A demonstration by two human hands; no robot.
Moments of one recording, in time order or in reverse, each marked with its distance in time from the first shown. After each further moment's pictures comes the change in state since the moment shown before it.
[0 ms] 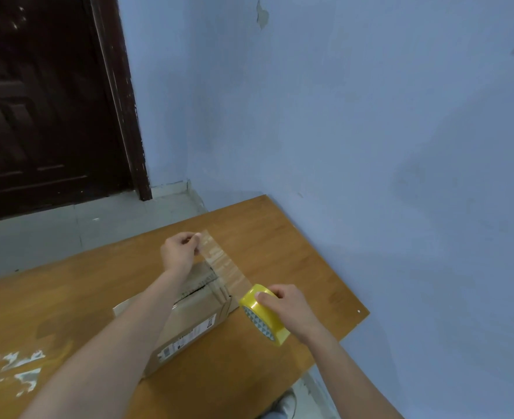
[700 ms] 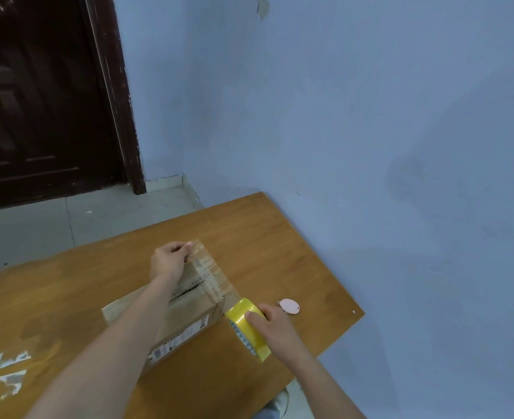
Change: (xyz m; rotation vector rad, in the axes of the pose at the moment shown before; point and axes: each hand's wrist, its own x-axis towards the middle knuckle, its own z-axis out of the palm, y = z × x) left_hand 0.005 -0.028 -0.004 0.026 -0.008 -0.147; right_hand -0.007 0.023 0.026 0.039 -0.034 0.091
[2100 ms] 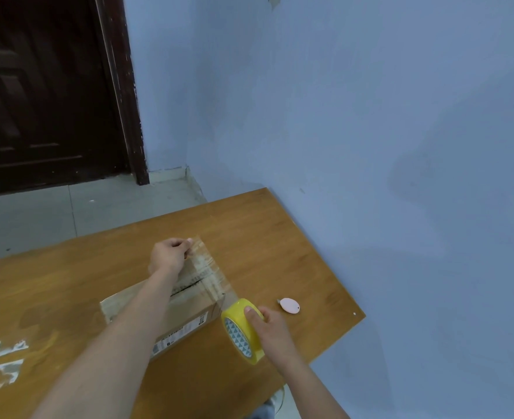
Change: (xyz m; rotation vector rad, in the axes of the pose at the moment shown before) left_hand 0.011 -0.007 0.003 -0.011 0.022 -0.111; right_hand 0.007 0.017 0.014 0.166 0.029 0.057
